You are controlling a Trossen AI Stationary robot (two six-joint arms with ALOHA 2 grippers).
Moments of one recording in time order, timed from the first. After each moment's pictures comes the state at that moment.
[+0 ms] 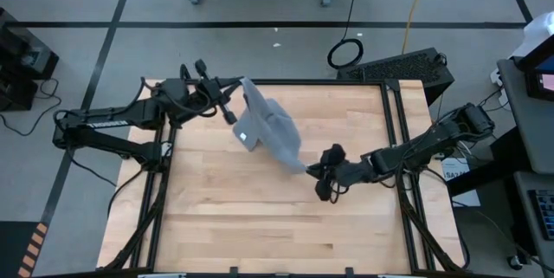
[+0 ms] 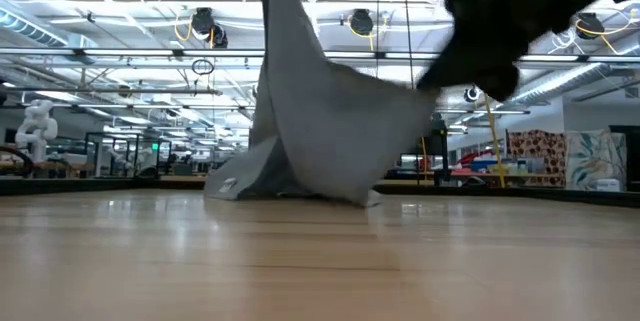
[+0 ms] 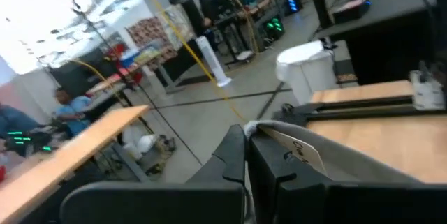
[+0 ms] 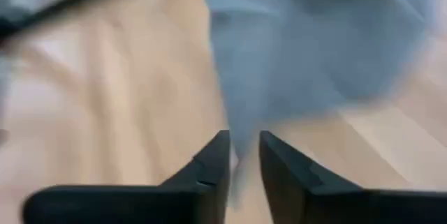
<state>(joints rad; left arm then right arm) 0.13 1.05 1.05 -0.02 -0.44 0.43 0.34 1.33 0.66 -0.04 0.49 0.75</state>
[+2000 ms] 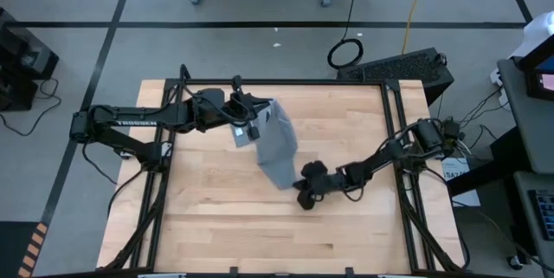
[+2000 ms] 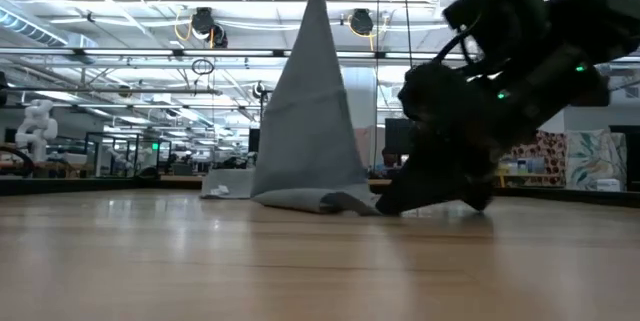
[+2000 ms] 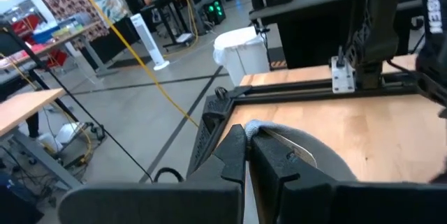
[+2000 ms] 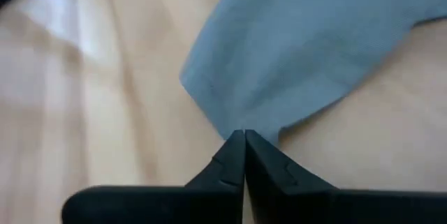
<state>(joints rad) 0.12 1.29 1.05 0.08 -0.26 0.29 0.33 1.86 0.65 0.52 0.31 0.85</state>
